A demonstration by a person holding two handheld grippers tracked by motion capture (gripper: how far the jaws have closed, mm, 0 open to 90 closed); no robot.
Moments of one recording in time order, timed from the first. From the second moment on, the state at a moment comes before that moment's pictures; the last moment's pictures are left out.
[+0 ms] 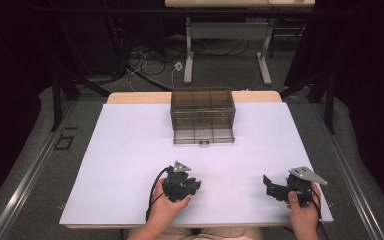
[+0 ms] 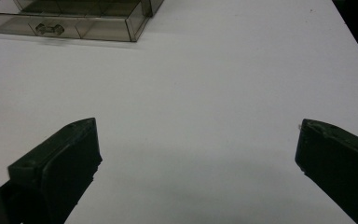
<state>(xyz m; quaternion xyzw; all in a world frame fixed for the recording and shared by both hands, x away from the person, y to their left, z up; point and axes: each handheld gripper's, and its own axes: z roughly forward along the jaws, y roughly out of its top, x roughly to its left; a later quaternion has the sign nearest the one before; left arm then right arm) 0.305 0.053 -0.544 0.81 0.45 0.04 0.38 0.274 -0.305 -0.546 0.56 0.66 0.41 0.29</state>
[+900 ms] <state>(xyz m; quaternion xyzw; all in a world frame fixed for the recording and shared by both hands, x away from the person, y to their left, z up) 0.311 0.068 -0.533 0.79 0.46 0.05 0.40 0.274 -0.305 -0.546 0.56 0.66 0.40 0.29</state>
